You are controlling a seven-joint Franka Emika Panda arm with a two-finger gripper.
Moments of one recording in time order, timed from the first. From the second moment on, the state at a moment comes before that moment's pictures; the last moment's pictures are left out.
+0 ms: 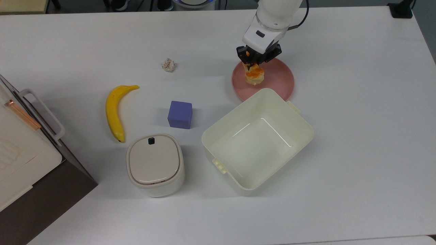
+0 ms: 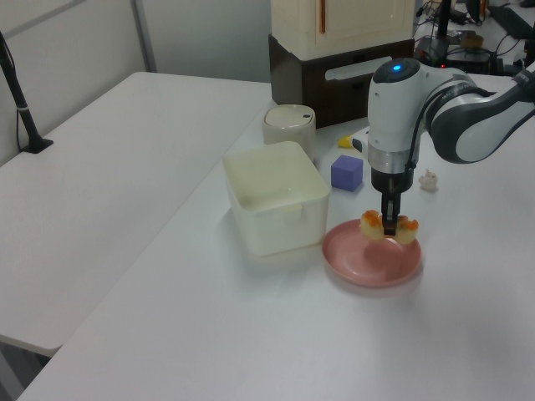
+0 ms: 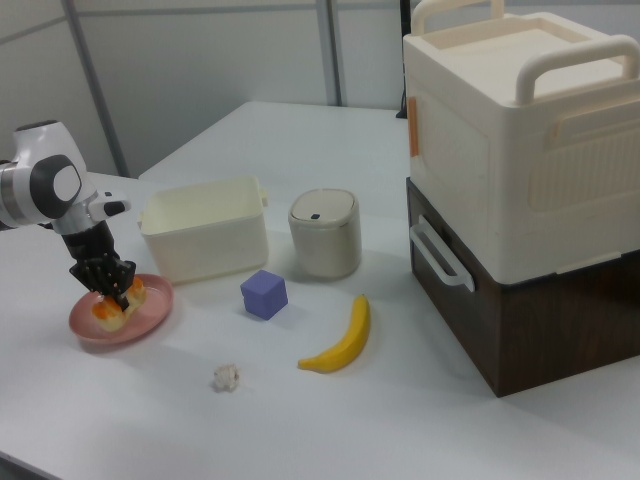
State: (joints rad) arm 0.53 0.13 -0.10 -2.09 -0.12 2.16 0.30
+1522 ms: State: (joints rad) arm 0.14 0.03 -0.12 -1.85 -0.14 1.85 -0.15
